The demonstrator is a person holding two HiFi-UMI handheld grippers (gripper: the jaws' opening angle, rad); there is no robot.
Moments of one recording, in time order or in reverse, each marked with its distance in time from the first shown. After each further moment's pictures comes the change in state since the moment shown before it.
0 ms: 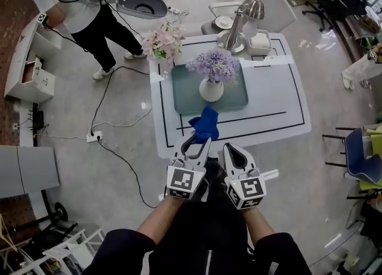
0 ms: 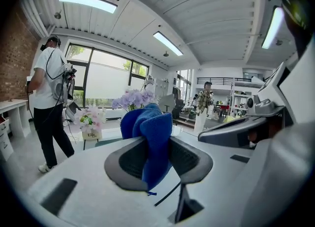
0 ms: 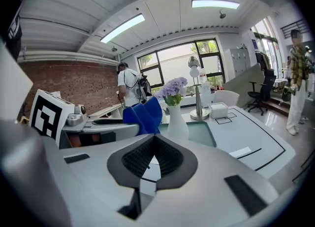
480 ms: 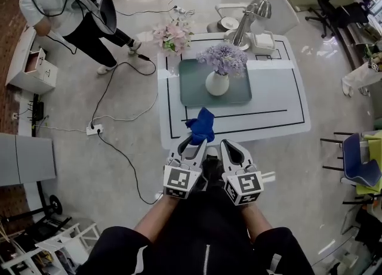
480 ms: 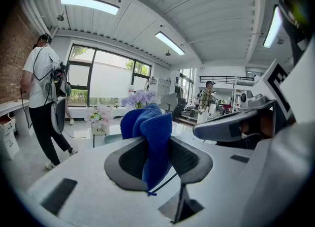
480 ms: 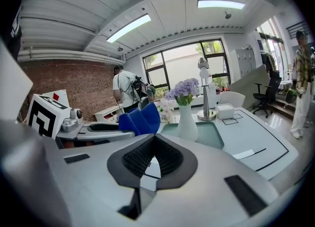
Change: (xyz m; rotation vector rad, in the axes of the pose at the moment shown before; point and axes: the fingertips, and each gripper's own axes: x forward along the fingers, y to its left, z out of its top) left arm -0.052 0.004 -0.019 -0.036 0.020 0.049; right arm -0.008 0.039 -0.007 -0.030 0.003 0.046
